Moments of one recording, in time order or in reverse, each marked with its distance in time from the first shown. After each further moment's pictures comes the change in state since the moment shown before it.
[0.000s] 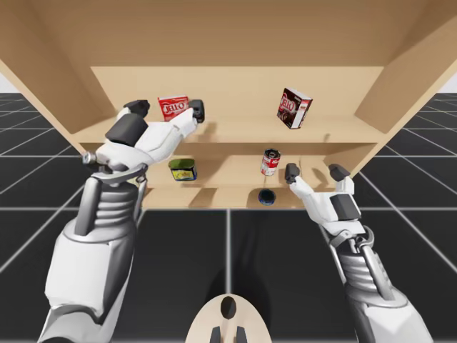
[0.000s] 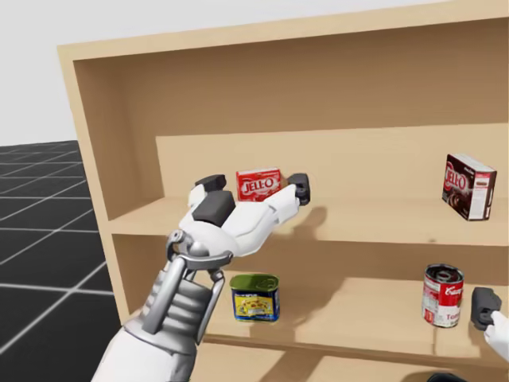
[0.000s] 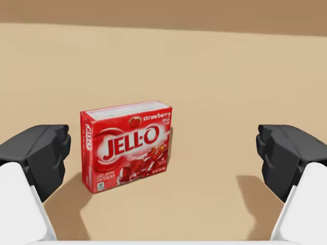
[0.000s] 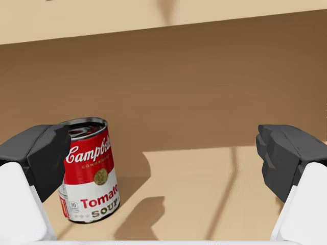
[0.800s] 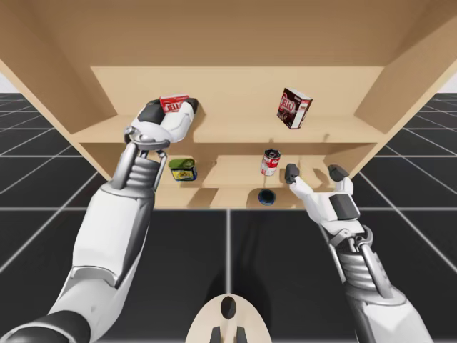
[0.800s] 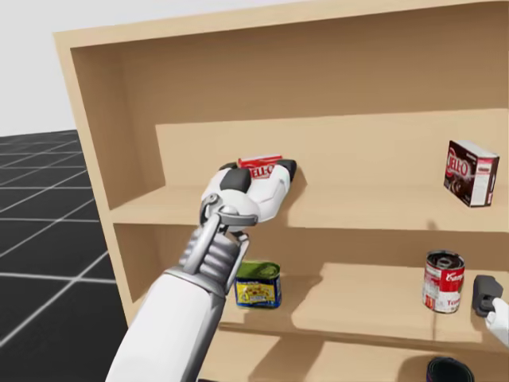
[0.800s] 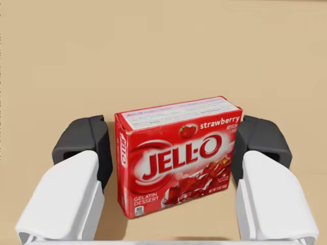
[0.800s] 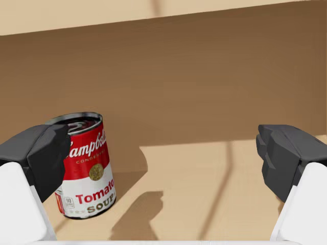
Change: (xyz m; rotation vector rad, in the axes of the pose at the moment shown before) left arm -0.018 0.003 -0.062 0.207 0.118 -0.063; right arm -0.003 -0.002 -0.001 -0.006 0.014 -0.002
